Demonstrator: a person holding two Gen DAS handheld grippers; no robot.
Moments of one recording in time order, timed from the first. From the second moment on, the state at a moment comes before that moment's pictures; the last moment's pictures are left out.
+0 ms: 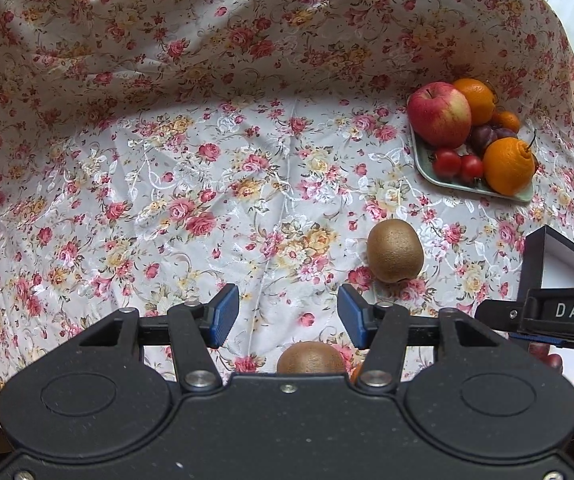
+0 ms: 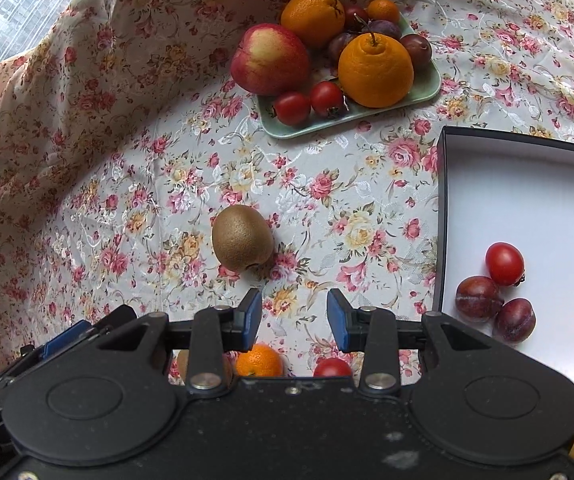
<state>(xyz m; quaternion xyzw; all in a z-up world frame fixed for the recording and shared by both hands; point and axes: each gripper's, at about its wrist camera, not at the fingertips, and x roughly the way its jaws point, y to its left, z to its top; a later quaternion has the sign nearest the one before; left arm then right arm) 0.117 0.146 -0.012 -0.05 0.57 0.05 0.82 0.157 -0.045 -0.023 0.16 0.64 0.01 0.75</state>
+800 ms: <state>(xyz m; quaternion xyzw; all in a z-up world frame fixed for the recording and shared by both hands) 0.078 0.149 -0.025 -0.10 0.60 0.02 0.79 0.106 -0.035 -0.048 0.12 0.68 0.01 0.73</state>
